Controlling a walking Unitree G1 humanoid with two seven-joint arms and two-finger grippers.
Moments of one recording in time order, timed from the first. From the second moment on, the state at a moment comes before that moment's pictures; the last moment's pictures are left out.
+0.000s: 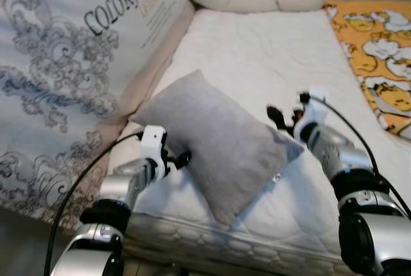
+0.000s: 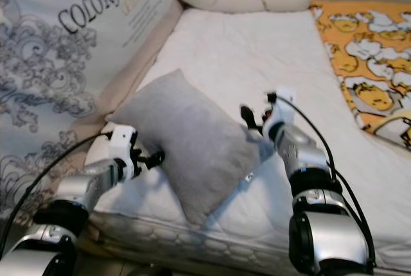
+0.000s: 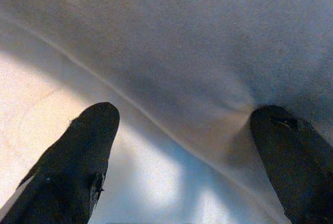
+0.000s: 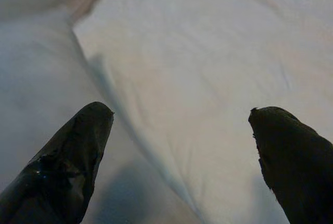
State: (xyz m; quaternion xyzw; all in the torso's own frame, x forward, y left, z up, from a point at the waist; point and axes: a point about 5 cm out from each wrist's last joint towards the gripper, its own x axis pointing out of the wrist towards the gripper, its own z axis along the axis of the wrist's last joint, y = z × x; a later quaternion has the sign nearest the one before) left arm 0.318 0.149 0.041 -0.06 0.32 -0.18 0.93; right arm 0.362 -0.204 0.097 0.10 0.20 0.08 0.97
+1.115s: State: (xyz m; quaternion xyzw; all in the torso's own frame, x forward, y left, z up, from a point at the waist) left arm 0.339 0.131 0.113 -0.18 0.23 -0.31 0.90; right arm 0.263 -0.154 0.106 0.20 0.29 0.37 0.86
